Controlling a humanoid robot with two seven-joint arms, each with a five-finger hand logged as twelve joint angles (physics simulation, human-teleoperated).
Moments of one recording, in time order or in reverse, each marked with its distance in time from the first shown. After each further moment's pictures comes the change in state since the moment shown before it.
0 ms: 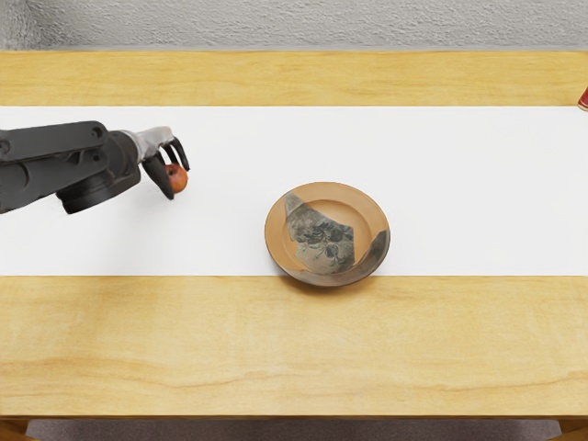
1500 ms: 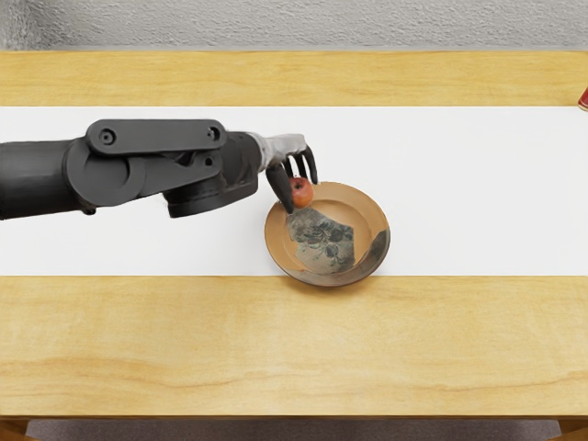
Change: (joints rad) left arm -0.147 -0.253 -0.031 -0.117 -0.082 -0.007 0.008; right arm 0.000 0.000 0.000 0.000 0.000 0.000 0.000
